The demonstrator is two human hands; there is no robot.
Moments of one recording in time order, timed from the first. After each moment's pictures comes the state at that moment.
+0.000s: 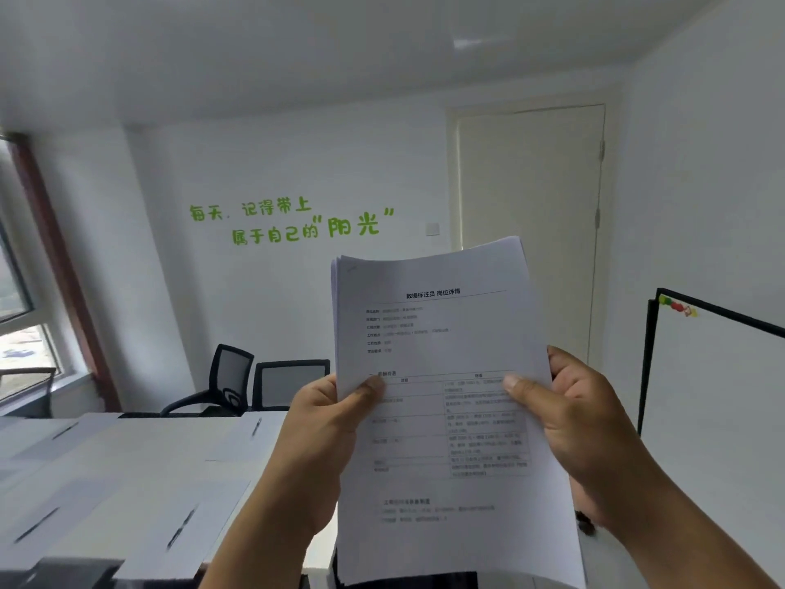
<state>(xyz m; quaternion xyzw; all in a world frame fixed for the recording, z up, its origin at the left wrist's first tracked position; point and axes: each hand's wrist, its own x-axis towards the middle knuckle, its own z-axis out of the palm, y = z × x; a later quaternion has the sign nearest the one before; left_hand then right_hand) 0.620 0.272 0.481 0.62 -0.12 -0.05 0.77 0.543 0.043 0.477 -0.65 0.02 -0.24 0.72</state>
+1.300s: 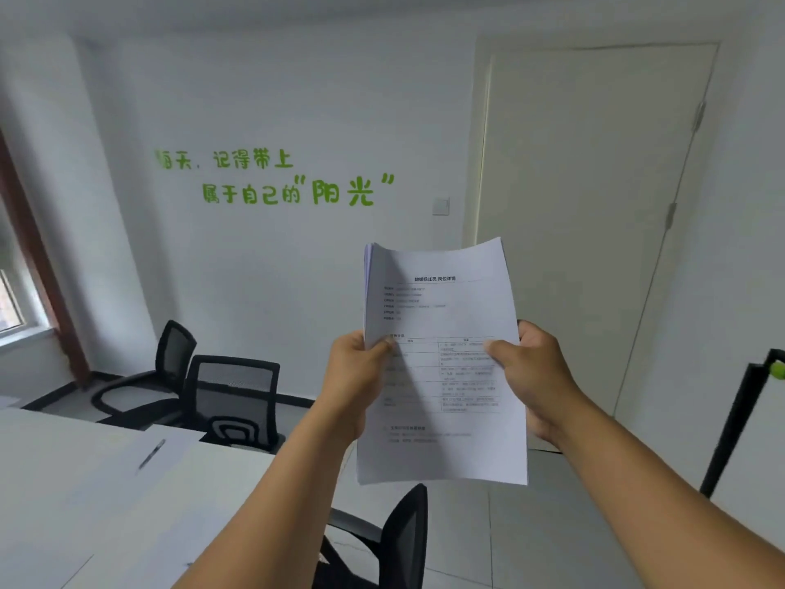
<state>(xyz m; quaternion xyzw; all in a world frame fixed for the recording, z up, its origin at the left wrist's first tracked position) 1.070 -0.060 0.454 0.69 -0.04 0.01 0.72 1.028 -0.275 0.461 -0.71 0.08 -0.17 0.67</state>
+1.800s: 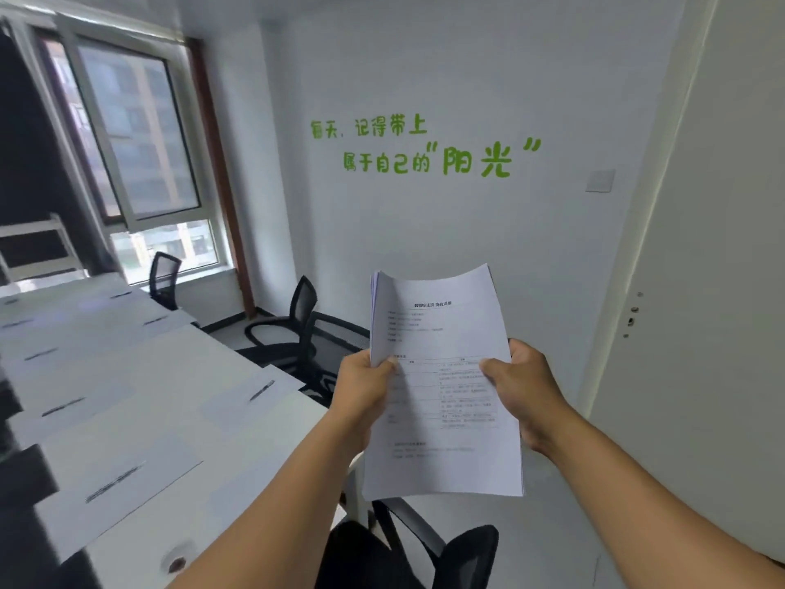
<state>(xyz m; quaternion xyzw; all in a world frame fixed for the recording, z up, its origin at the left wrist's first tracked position) 1.178 -0.024 0.366 0.70 0.15 0.10 0.69 1.216 -0.239 0.385 -0.75 -0.02 0.01 0.66</state>
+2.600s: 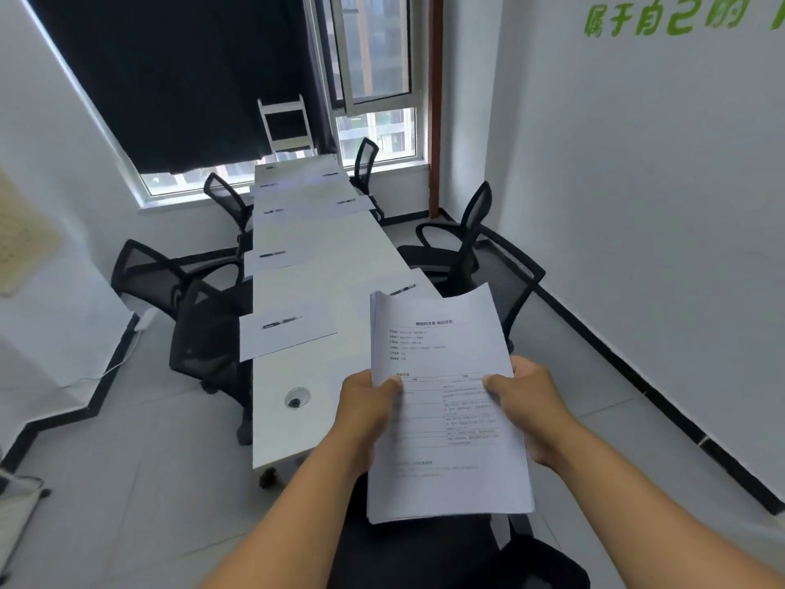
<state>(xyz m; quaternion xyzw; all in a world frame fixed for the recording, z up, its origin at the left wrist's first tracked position) 1.169 0.017 0.221 0.57 0.47 0.21 0.64 1.335 -0.129 0.236 -0.74 -0.15 0.35 0.56</state>
